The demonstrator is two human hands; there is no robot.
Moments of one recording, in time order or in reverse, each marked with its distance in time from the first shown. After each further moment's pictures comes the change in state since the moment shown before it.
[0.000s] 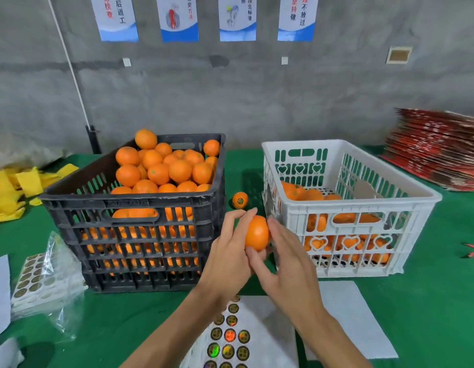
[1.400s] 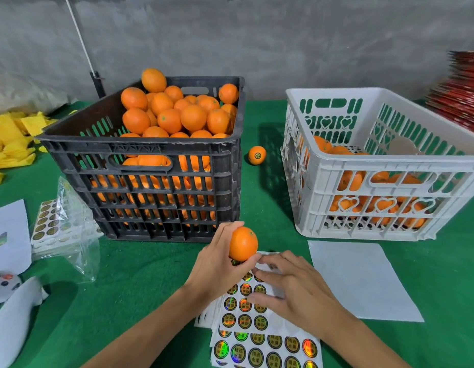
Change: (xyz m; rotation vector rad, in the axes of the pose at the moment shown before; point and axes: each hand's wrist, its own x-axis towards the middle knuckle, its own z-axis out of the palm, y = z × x) left_hand -0.099 -0.082 0.013 0.030 -0.140 -0.232; right_hand -0.079 0.050 0.032 -0.268 -0.663 -0.285
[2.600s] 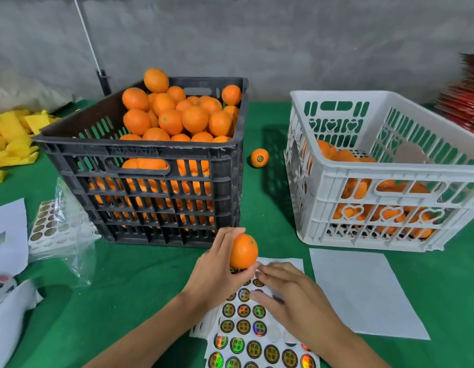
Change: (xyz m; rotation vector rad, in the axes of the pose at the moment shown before) left_hand 0.003 -0.002 0.004 0.070 -0.008 0.030; right_hand 0.005 0.000 0.000 0.196 -0.039 0.089
